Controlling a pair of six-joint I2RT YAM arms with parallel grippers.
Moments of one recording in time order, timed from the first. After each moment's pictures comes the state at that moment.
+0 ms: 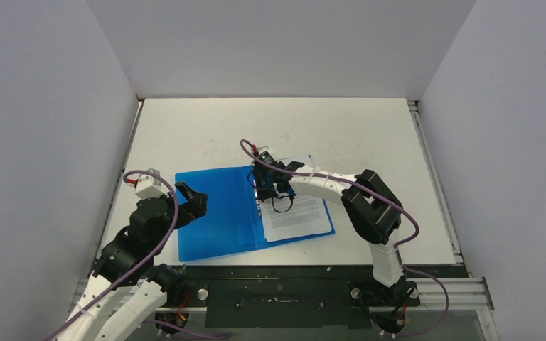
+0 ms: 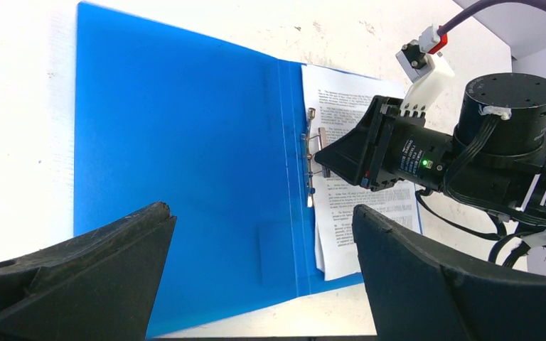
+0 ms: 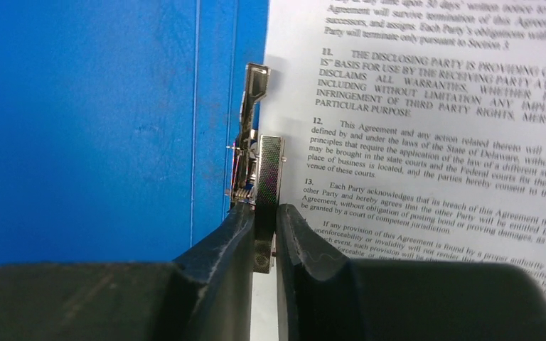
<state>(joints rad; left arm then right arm) -0.55 0.45 0.72 -0.74 -0.38 -0.77 0.85 1.99 1.38 -0.37 0.08 0.50</state>
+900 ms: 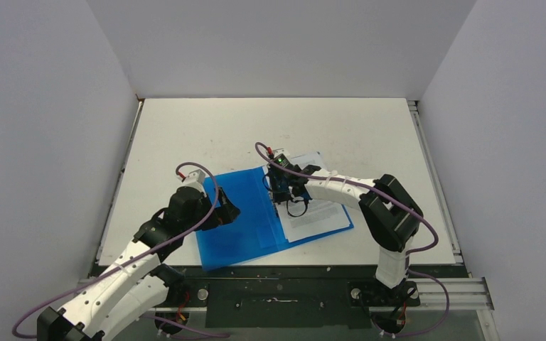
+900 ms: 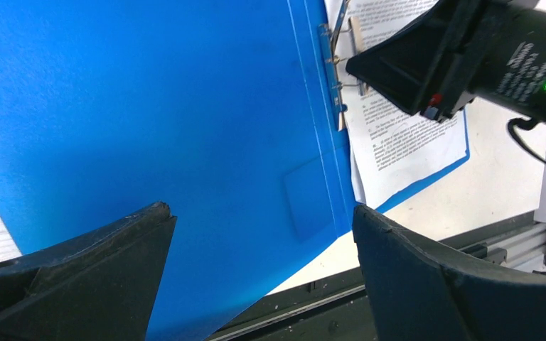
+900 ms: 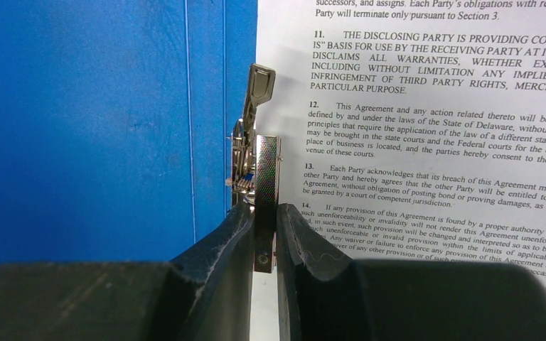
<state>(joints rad) -0.56 0.74 0.53 -0.46 -0.03 -0.77 0.80 1.84 1.20 -0.36 0.11 0.46</state>
